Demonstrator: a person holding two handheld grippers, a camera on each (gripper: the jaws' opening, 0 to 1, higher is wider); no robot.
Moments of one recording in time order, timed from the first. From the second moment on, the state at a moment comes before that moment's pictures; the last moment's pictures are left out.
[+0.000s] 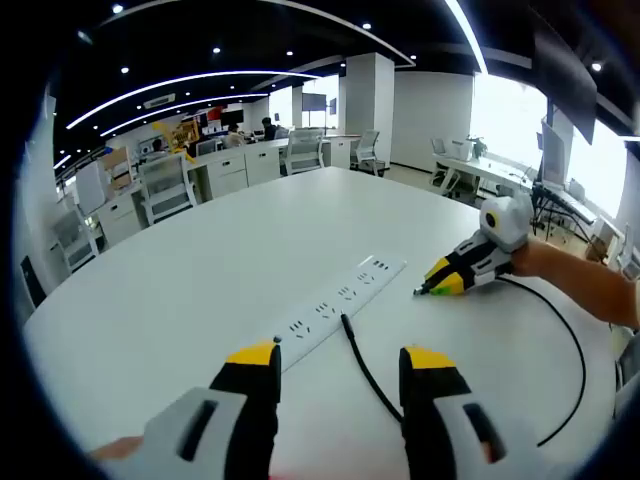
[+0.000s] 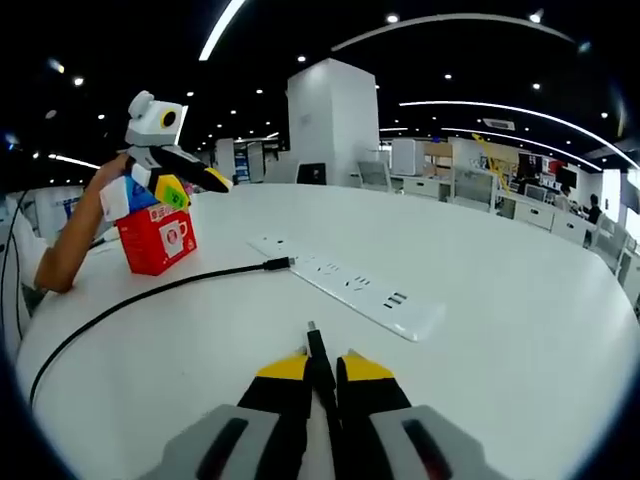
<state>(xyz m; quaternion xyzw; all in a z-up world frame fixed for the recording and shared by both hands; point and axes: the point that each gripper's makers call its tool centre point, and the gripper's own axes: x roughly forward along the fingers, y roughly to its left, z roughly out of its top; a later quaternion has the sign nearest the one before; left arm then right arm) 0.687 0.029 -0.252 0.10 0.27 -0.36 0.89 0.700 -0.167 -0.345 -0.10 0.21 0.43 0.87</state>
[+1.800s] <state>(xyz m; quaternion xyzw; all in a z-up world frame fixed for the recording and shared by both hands) 0.687 0.029 -0.254 0.10 0.27 -0.35 0.89 0.699 -0.178 -0.333 -0.17 0.13 0.39 0.89</state>
